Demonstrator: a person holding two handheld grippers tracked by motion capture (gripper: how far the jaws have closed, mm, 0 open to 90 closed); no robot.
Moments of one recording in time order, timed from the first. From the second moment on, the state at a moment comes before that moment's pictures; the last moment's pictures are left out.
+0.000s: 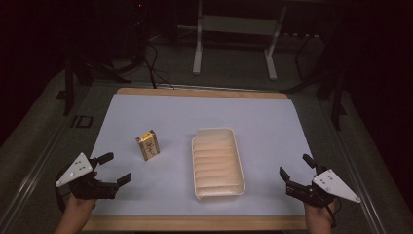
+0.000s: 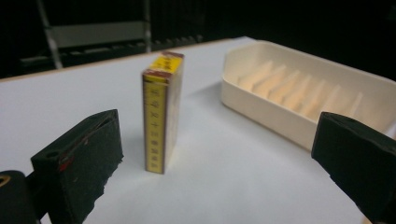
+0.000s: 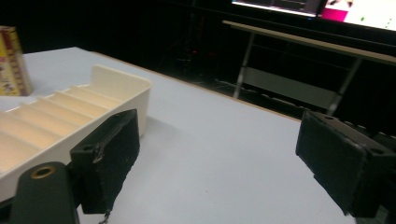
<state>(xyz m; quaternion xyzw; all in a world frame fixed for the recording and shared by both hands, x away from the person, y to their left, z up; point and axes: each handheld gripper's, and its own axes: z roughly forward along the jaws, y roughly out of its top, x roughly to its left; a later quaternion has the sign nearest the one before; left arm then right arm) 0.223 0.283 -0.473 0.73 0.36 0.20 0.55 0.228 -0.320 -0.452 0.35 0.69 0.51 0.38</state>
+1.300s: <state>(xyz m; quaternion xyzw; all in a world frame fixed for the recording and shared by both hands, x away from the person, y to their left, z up) 0.251 0.254 -0.426 0.89 0.39 0.03 0.22 0.225 -0.307 -0.459 0.31 0.73 0.49 0.36</state>
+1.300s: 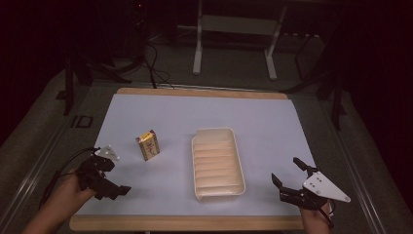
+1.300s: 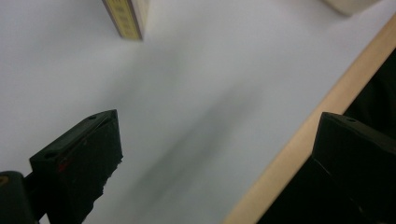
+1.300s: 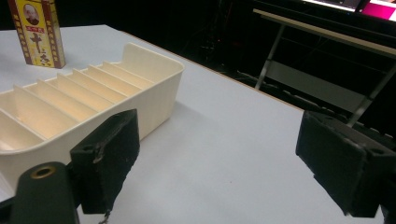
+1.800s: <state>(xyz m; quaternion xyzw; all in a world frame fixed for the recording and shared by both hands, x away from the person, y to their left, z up) 0.261 0.240 -0.423 0.90 0.42 -0.01 0.11 0.225 -0.303 -0.459 0.30 0.74 0.48 0.36</state>
